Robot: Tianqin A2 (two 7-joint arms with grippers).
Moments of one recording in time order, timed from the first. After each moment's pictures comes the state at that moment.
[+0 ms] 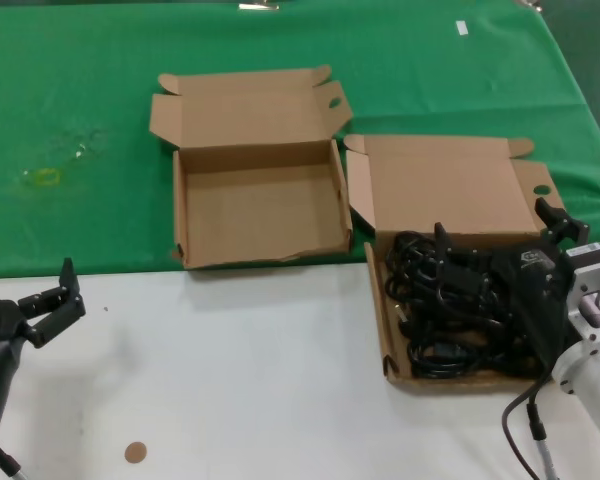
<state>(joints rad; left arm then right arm) 0.00 -0.30 1.60 -1.60 -1.80 0.00 0.00 0.00 0.32 -1.60 1.61 1.79 -0.02 0.00</state>
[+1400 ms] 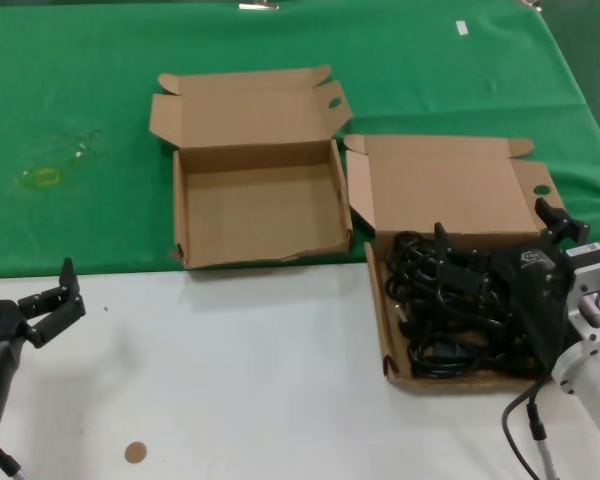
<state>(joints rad) 0.00 -0.30 1.60 -1.60 -1.80 0.00 0.00 0.00 0.32 -1.60 1.61 1.79 -0.02 0.00</state>
